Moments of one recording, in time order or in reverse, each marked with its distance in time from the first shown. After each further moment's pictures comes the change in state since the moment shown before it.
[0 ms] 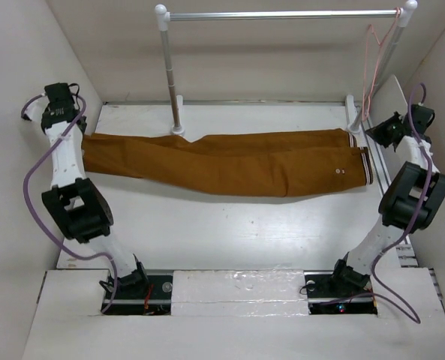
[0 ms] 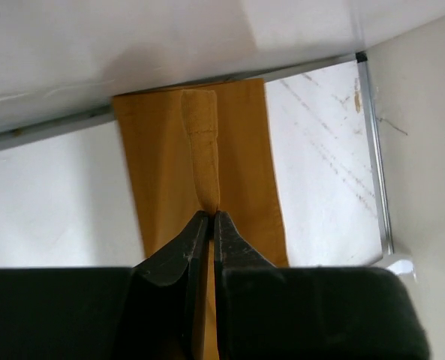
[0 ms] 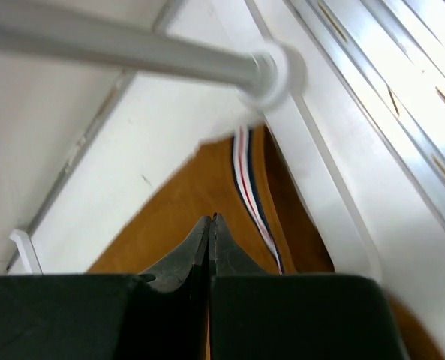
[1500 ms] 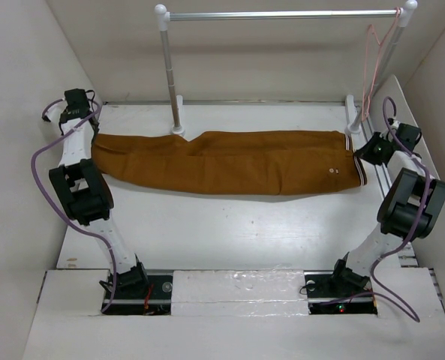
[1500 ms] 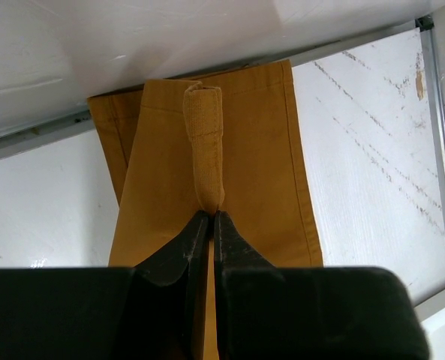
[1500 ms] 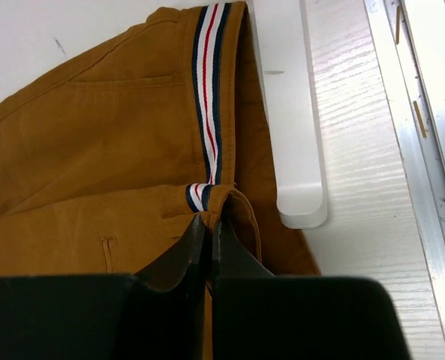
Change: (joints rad) left arm -0.056 0.237 0.040 0.101 -0.043 0.048; right arm 0.007 -0.064 -0.233 0.047 -0.092 -0.441
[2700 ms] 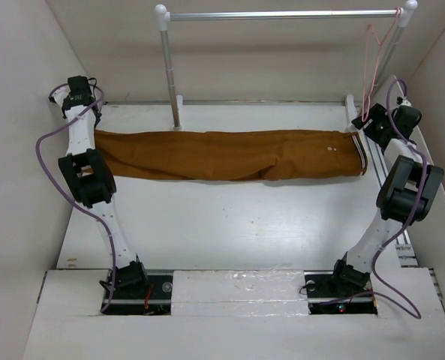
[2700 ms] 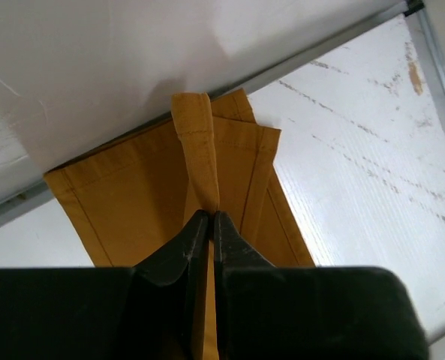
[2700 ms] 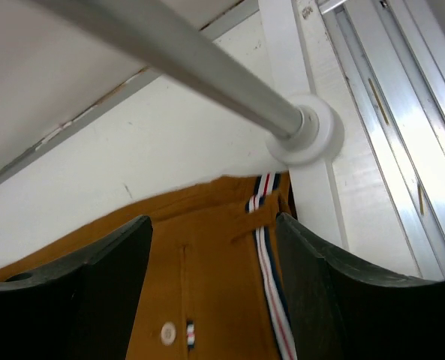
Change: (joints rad) left arm -0.013 0.298 0.434 -0.141 0.003 0.198; right arm 0.045 0.220 0.247 0.275 0.023 0.248
